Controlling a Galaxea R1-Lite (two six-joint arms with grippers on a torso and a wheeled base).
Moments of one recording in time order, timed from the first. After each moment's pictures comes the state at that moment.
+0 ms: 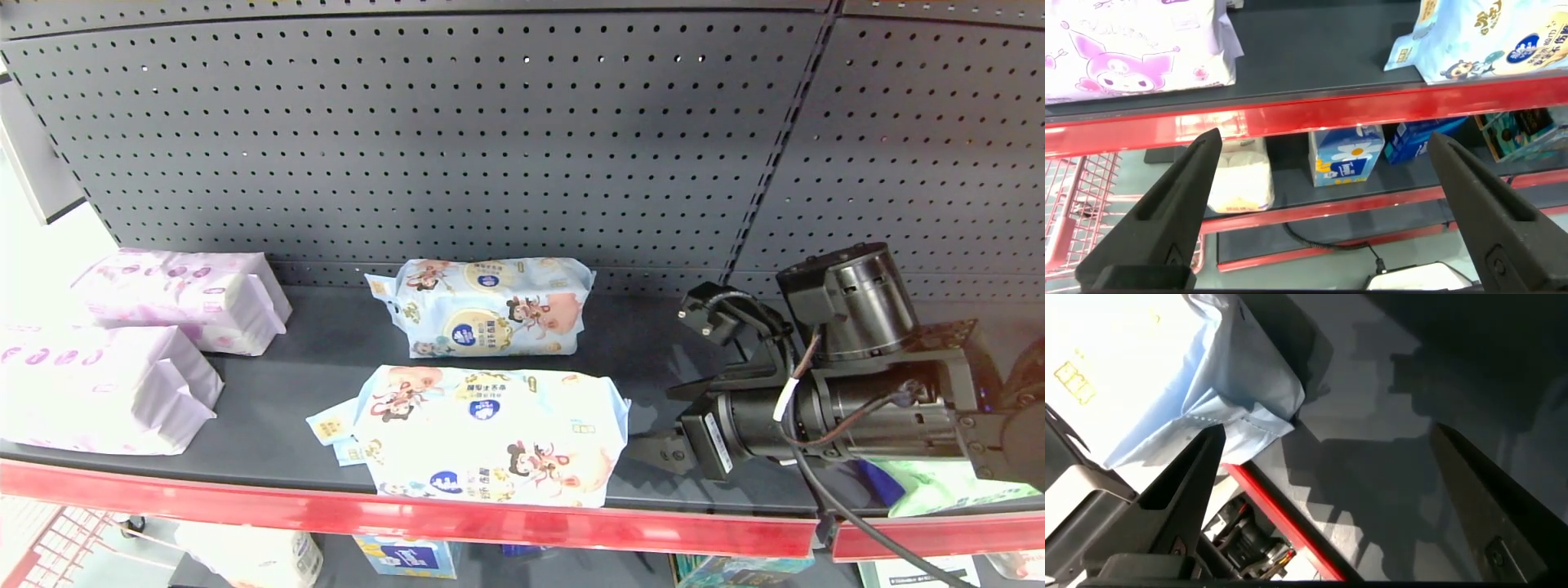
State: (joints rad) left arm -0.22 0.38 -0.39 0.30 0.04 0.01; right arm 0.61 1.62 -0.87 -0.07 0.17 0.00
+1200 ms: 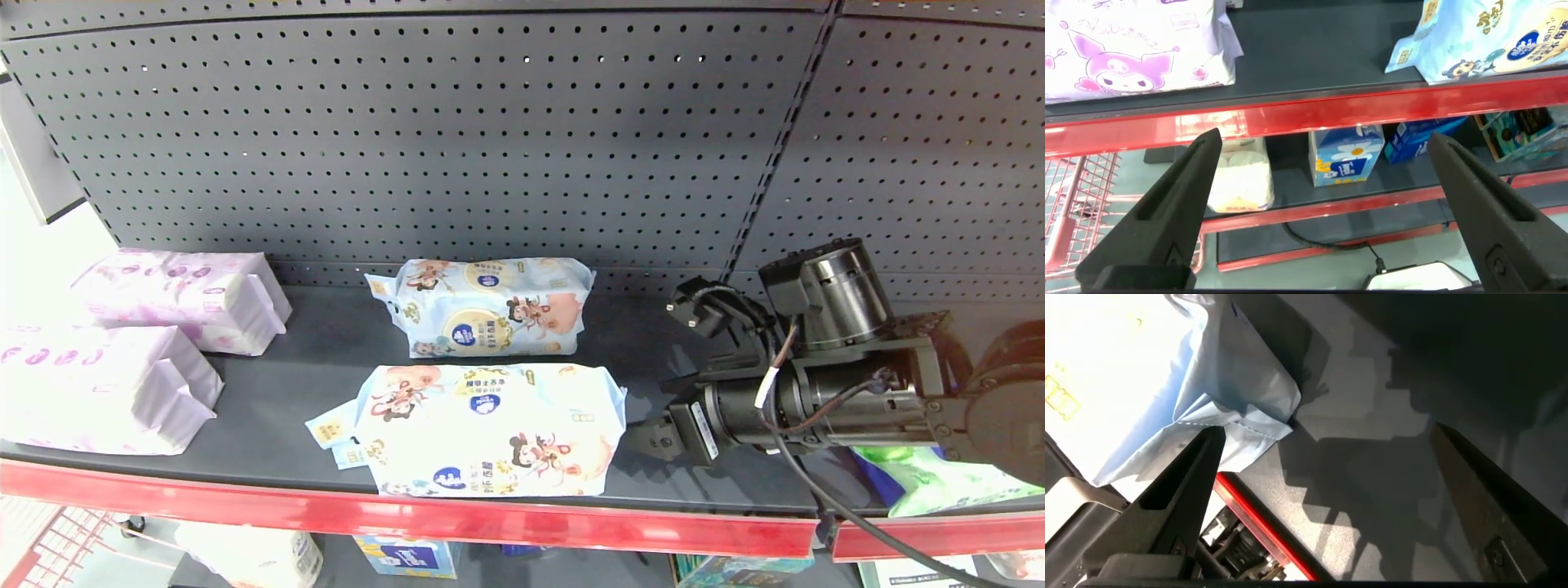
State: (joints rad) left arm -0.22 0.38 -0.39 0.30 0.04 0.01; right arm 0.60 1.66 -0.90 -0.07 0.17 0.00
